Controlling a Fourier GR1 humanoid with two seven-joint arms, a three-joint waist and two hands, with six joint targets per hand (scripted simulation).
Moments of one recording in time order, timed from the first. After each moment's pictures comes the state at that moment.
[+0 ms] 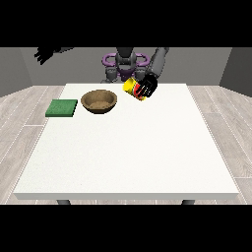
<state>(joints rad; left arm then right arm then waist) -0.66 0.13 -0.16 -0.58 -0.63 0.62 -0.20 -0.17 -0.36 -0.37 -1.38 -0.40 0.32 0.06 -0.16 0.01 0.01</state>
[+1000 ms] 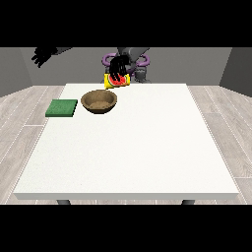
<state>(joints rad) -1.03 0.00 -0.64 -0.47 -1.23 0.31 0.57 -0.25 -0.39 -0.38 -1.13 -0.38 0.38 -0.01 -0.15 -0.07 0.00</state>
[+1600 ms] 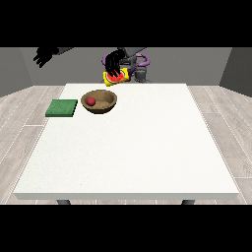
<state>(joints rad) -0.98 0.01 -0.74 -0.66 -1.29 0.06 0.61 -0.26 -0.37 -0.36 -1.11 -0.36 0.36 -0.02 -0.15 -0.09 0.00</state>
